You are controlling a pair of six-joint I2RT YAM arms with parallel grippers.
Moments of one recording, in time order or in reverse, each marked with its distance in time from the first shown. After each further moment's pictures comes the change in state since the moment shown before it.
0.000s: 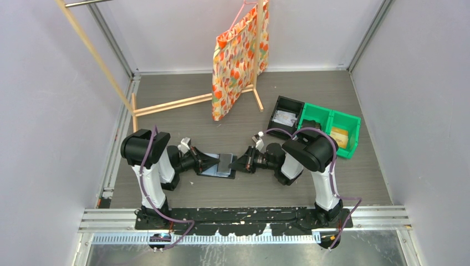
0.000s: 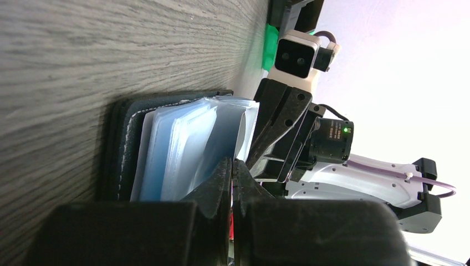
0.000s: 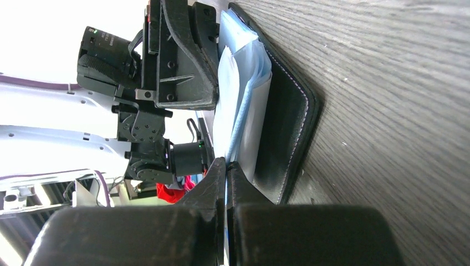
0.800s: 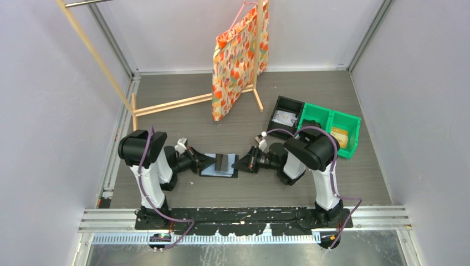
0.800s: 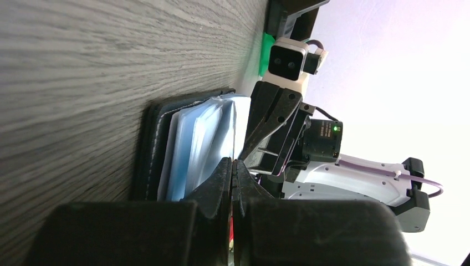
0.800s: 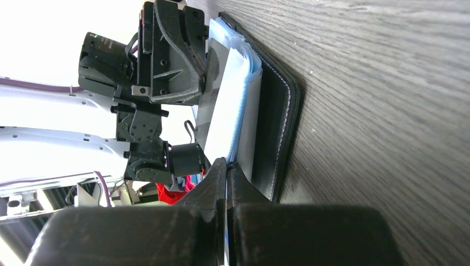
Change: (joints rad) left arm 0.045 -0.004 -0.014 0.002 0.019 0.005; right arm -0.040 0.000 -0.025 0.004 -0.019 -0.001
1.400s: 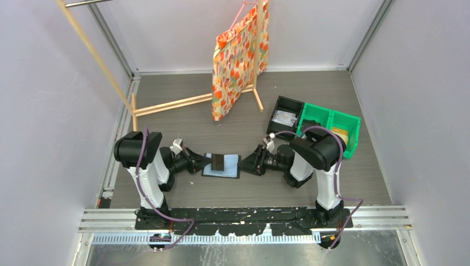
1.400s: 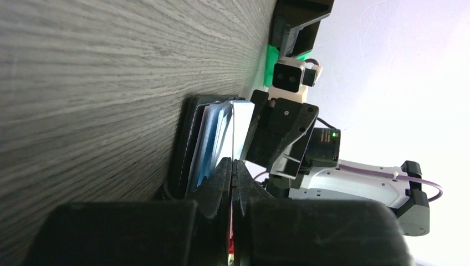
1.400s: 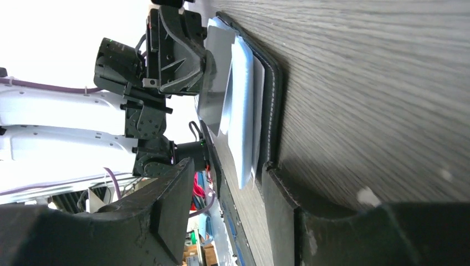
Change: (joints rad) left arm 0.079 -0.018 -0.024 -0.024 0.019 0.056; right arm -0.057 -0.031 -0.086 0.049 -0.022 0.018
